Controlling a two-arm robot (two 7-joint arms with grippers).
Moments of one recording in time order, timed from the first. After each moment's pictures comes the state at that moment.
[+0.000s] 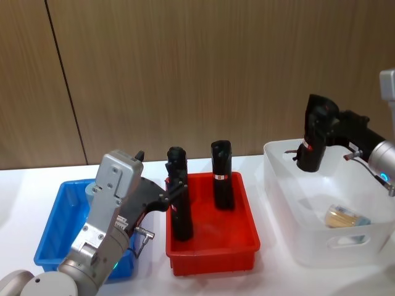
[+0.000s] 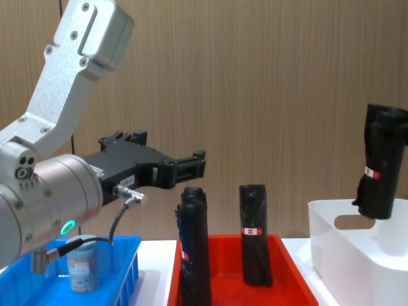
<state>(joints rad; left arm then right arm) -0.24 0.38 0.45 -1.63 -0.20 0.01 -0.01 0.52 0.31 -0.16 -1.19 0.25 0.11 0.34</state>
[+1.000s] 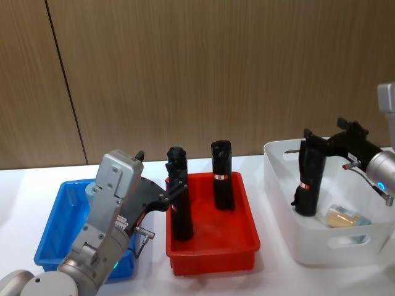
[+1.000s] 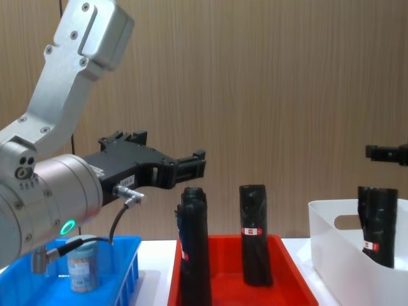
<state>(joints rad) -0.24 0.38 0.45 -1.63 -0.20 0.01 -0.01 0.54 0.30 -0.16 -1.10 0.27 0.09 0.33</state>
